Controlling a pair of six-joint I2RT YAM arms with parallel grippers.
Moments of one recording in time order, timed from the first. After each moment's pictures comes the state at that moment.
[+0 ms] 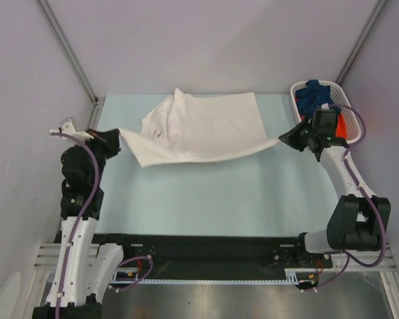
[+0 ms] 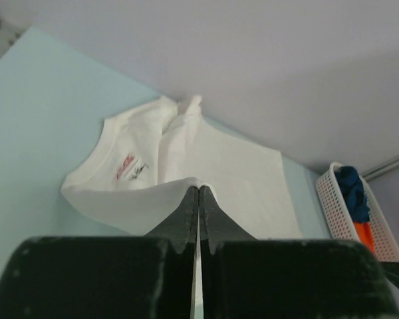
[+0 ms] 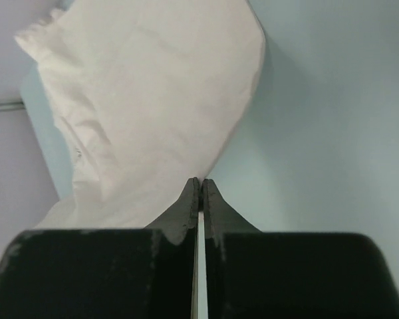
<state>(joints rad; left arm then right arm) 0.02 0.71 0.86 -0.13 0.03 -0.58 -0.07 1.41 1.10 -0.36 -0.29 0.75</state>
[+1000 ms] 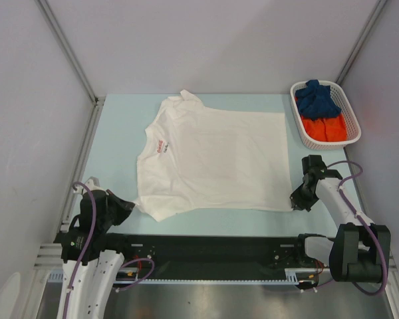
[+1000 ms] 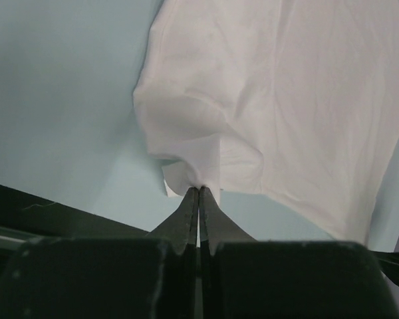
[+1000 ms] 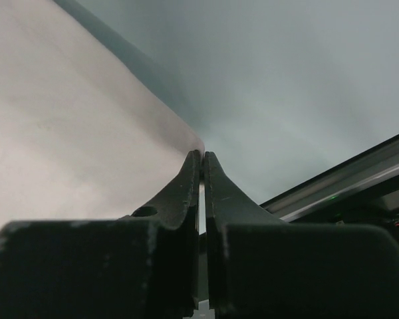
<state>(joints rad) -0.10 0.27 0.63 -1.05 -0.03 -0.83 -0.04 1.14 0.67 -0.89 0.11 0.81</state>
